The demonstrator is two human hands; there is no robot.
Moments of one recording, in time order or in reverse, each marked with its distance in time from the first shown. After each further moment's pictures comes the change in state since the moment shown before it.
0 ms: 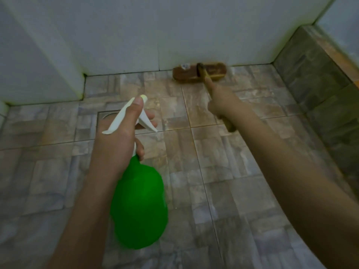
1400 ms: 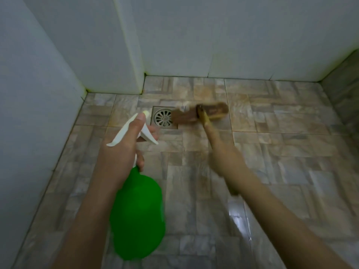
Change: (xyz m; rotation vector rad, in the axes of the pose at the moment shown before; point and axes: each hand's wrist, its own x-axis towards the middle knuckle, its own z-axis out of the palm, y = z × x) left_hand -0.048 -0.005 -0.105 -0.040 0.181 -0.110; right_hand -0.119 -0.101 0.069 0.042 -0.111 -0.122
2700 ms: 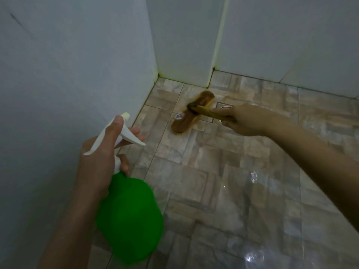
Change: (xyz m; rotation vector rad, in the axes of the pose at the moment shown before) left_hand -0.032 -0.033 -0.158 -0.145 0.349 -0.018; right_hand 0.077 -0.116 -0.011 -0.517 -0.272 -0.614
